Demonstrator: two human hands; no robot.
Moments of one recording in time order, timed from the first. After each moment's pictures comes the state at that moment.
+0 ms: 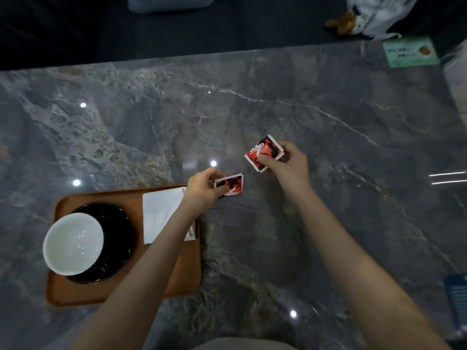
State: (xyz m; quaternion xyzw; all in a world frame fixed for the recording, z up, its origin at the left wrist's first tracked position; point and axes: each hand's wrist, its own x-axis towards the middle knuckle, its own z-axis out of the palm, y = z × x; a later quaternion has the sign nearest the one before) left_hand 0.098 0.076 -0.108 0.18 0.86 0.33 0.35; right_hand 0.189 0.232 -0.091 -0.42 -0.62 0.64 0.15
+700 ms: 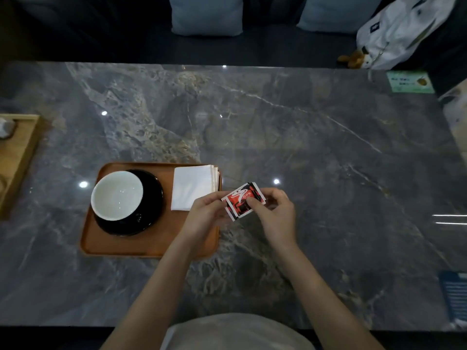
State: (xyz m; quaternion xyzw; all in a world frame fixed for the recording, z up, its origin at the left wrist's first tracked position) left_hand 0.178 -0.019 -0.076 -0.02 0.64 0.64 0.43; right_hand 0.264 0.098 -0.074 -0.39 -0.68 0.60 0.16
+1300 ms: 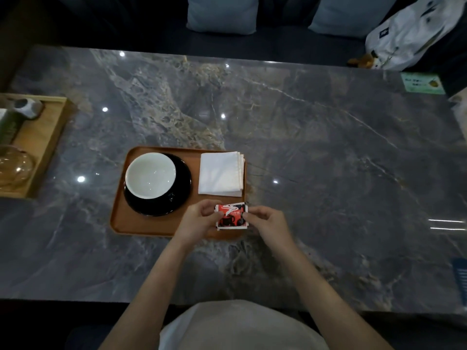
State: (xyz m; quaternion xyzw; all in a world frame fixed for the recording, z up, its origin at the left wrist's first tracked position) left_hand 0.179 -0.114 -0.090 0.01 0.74 0.54 0.41; right_hand 0.271 0.022 -0.092 -0.40 -0.63 0.67 -0.02
